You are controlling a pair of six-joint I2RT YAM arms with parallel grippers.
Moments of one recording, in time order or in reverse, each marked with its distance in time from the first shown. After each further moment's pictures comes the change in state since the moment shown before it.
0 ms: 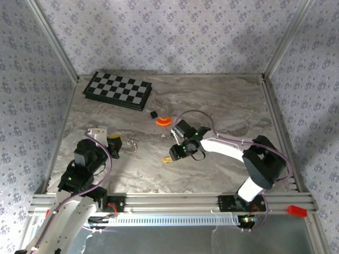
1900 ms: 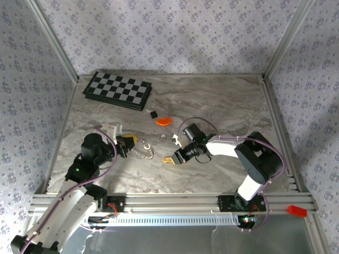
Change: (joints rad) left arm -0.037 0.127 -0.026 0.190 0.283 -0.121; right arm -0.110 0.063 -0.219 0.398 -0.364 -0.243
